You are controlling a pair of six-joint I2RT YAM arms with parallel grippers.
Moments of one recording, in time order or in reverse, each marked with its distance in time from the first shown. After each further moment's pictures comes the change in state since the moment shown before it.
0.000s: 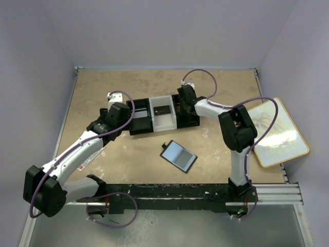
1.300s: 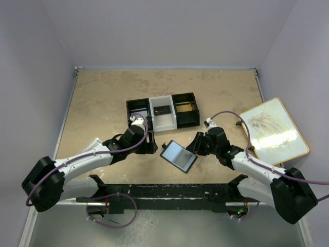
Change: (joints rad) left arm -0.277 -0.005 -0.304 0.367 0.471 -0.320; right arm 0.040 -0.988 -1.028 0.265 -0.470 0.354
